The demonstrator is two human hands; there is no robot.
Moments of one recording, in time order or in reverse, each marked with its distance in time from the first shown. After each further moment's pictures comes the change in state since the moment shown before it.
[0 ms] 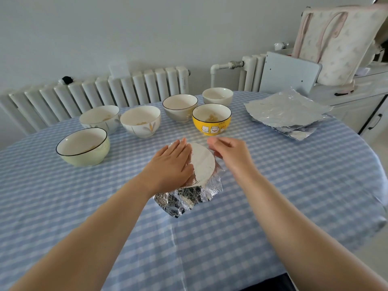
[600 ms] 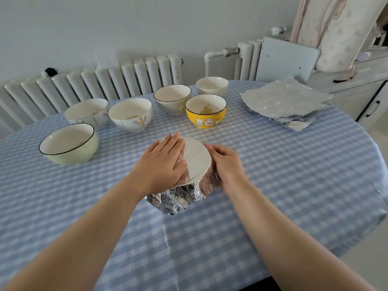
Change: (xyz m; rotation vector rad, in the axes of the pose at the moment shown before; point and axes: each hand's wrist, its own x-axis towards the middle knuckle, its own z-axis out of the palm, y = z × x) left_hand 0.002 -0.002 0.005 0.014 0.021 -0.006; right_hand -0.014 0.025 0.020 0.420 0.074 0.314
